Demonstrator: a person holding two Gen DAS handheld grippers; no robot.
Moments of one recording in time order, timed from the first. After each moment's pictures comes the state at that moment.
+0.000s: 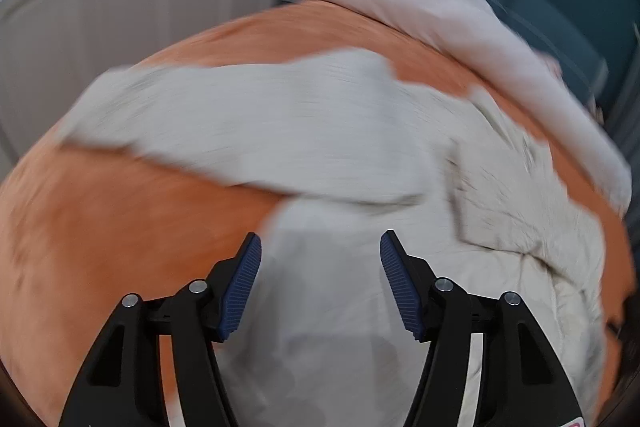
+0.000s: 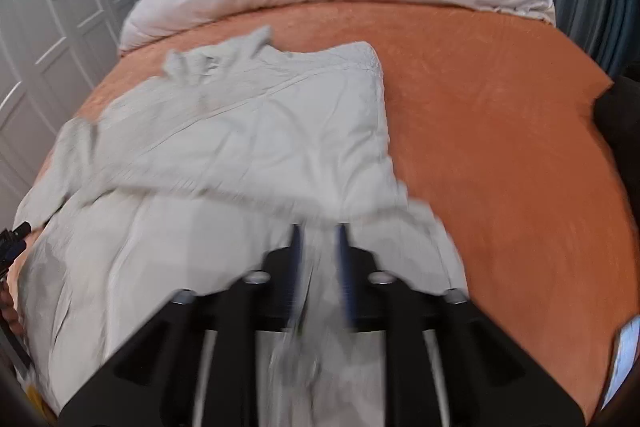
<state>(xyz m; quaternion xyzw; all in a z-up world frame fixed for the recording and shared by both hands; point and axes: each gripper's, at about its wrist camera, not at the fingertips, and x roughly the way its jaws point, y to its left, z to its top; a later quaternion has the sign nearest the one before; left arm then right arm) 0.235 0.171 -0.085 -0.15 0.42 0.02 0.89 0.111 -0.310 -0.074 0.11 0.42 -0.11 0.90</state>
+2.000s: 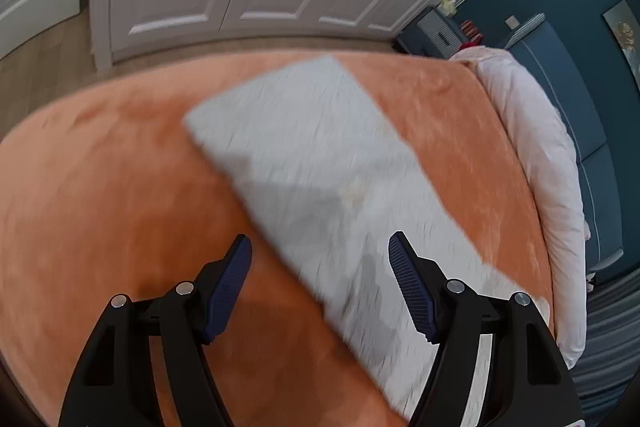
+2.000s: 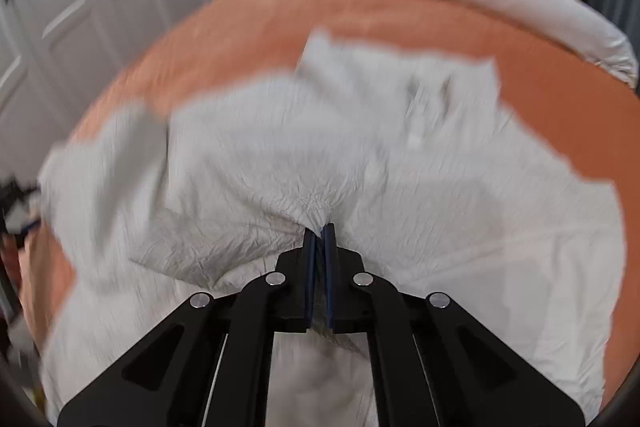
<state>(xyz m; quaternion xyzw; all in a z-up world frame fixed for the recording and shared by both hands) 0.269 0.416 -0.126 -0.37 0.41 0.13 0.82 0.224 -0.103 -0.080 0.04 0.44 0.00 0.90</state>
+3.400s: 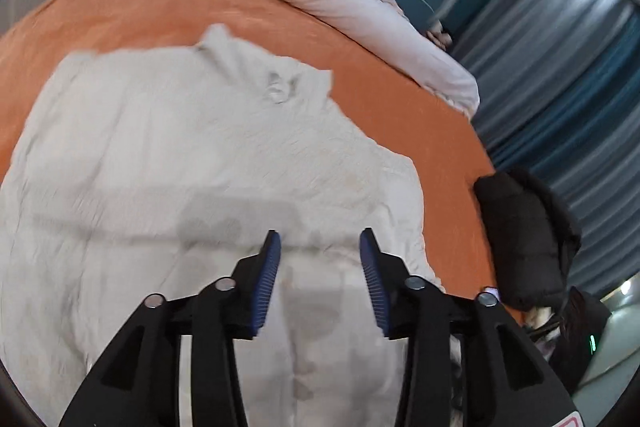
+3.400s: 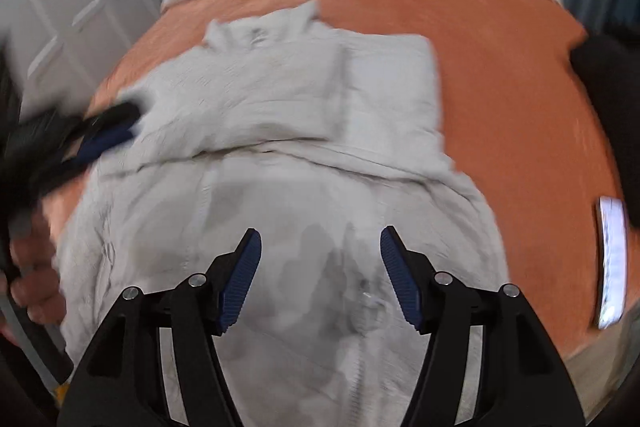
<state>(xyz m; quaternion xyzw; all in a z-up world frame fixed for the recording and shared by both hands) 0.134 0.010 -0.030 -0.17 0.46 -0.28 0.82 0.000 -0.237 -0.053 0.14 0.47 -0.07 0.87</state>
